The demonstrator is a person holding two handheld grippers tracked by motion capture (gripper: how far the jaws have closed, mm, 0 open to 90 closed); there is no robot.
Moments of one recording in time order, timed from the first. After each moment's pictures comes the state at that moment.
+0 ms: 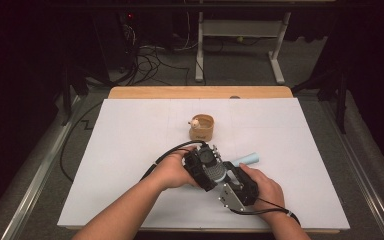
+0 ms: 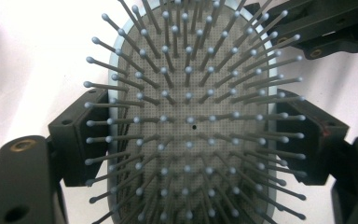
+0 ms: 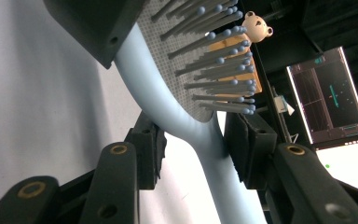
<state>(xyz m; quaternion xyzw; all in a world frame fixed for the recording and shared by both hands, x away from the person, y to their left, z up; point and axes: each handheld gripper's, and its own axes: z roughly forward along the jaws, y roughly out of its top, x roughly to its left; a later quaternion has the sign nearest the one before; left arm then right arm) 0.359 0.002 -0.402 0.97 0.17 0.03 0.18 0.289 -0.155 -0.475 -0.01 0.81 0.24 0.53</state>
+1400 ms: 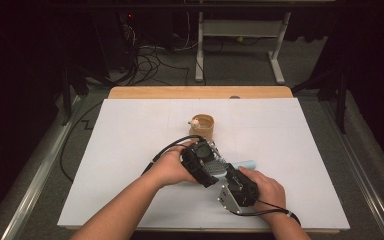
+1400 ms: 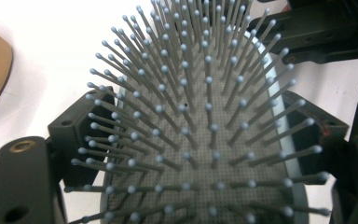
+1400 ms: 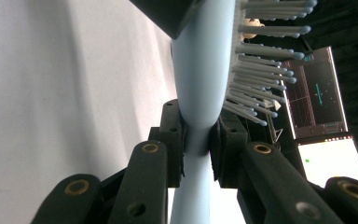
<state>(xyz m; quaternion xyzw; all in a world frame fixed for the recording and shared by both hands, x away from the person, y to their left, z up) 0.362 0.011 -0.386 0.96 0.16 0.01 0.22 0.285 -0.153 -0.469 -0.03 0.81 0.20 0.55</state>
